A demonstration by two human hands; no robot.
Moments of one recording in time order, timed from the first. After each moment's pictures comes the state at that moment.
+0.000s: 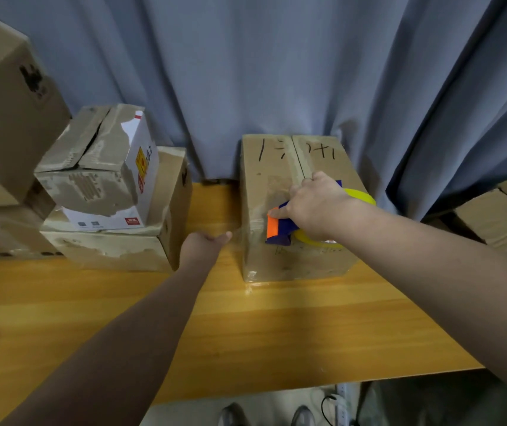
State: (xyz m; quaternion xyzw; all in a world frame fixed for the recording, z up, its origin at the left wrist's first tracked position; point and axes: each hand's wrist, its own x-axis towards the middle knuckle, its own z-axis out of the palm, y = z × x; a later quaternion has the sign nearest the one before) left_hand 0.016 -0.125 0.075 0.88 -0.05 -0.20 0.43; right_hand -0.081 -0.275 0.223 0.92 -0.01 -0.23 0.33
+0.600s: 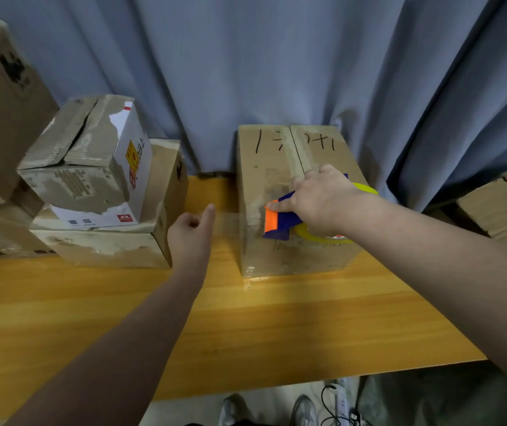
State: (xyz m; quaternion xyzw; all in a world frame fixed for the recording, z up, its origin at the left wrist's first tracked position) left_hand 0.000 -0.126 0.095 0.78 -0.01 -0.06 0.62; right_hand -0.084 -0.288 0.221 0.93 -0.02 -0.22 0.29
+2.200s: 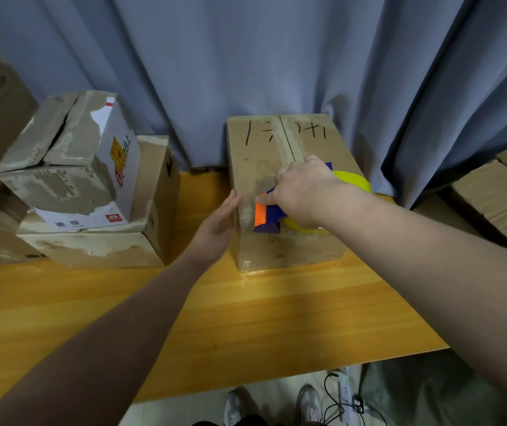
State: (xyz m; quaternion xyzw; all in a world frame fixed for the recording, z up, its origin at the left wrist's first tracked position) left_hand 0.010 -0.146 0.071 0.74 -0.39 -0.18 0.52; right_hand -0.078 -0.279 0.219 0.93 -0.03 -0.23 0.28
